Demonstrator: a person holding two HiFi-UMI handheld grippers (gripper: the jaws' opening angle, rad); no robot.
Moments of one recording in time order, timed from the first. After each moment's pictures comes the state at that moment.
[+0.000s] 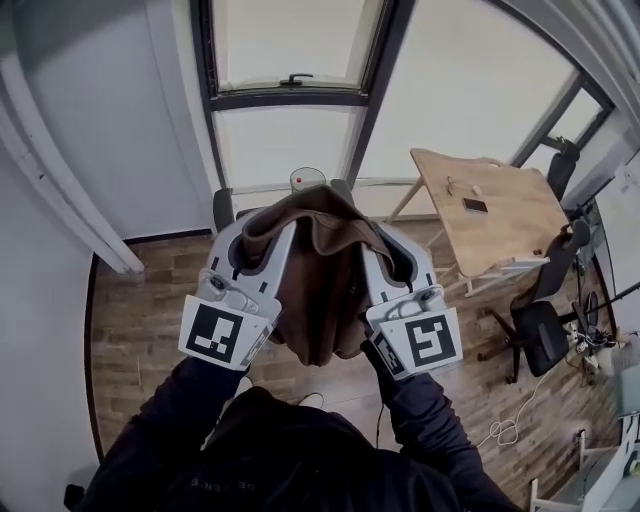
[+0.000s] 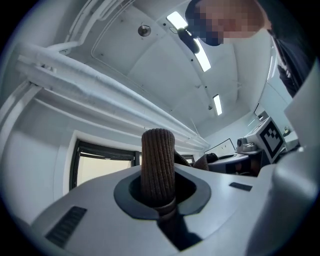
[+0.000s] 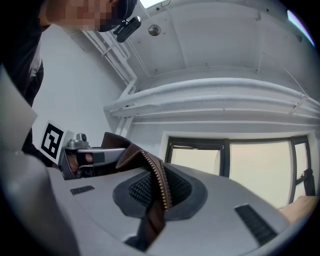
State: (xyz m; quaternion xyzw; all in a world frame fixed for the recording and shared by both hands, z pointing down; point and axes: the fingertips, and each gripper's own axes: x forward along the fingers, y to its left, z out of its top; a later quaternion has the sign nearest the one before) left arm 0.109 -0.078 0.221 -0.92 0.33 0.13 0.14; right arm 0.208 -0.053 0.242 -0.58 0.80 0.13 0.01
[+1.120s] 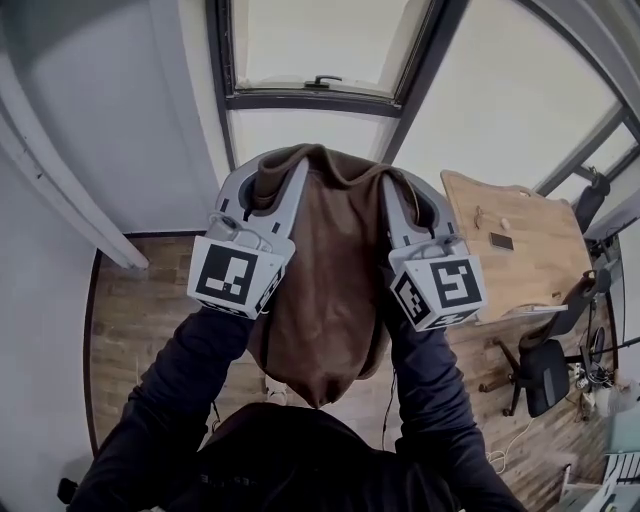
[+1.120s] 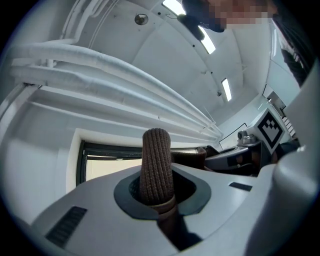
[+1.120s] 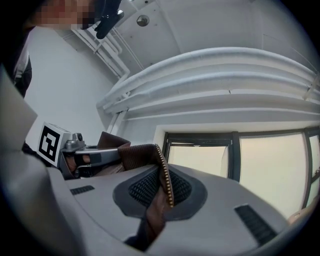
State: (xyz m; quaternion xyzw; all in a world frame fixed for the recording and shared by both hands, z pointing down) left arm 0.138 -0.298 0.199 -0.90 0.40 0.11 0.17; right arm 0.254 -0.282 0.217 -0.55 0.82 0.12 0.01
